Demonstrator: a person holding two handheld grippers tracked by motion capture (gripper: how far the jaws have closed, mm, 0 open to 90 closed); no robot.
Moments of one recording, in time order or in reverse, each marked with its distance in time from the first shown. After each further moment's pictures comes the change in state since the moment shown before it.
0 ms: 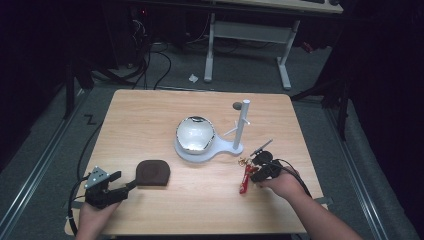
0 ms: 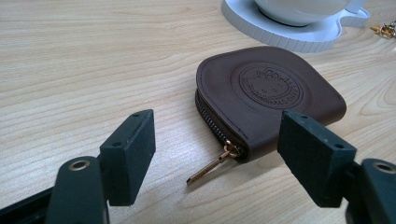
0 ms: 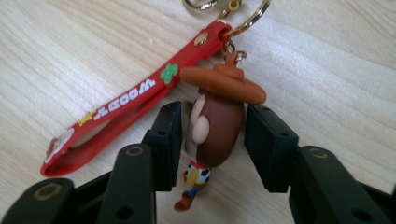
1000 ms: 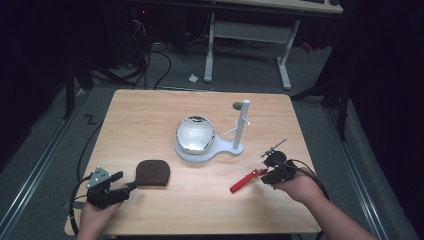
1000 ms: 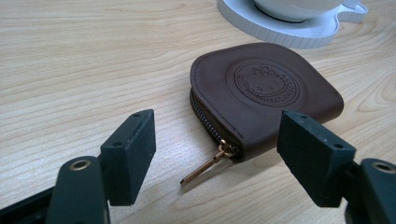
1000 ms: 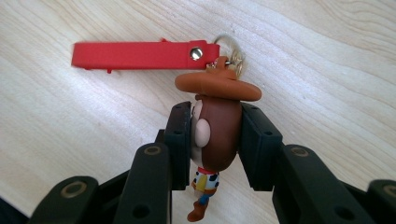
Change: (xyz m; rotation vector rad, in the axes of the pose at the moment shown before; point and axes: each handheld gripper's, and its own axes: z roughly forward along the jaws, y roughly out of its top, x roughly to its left) left arm -0.003 0.000 0.003 0.011 -0.011 0.013; right arm -0.001 -0.023 -0.056 -0.012 0.013 -0.044
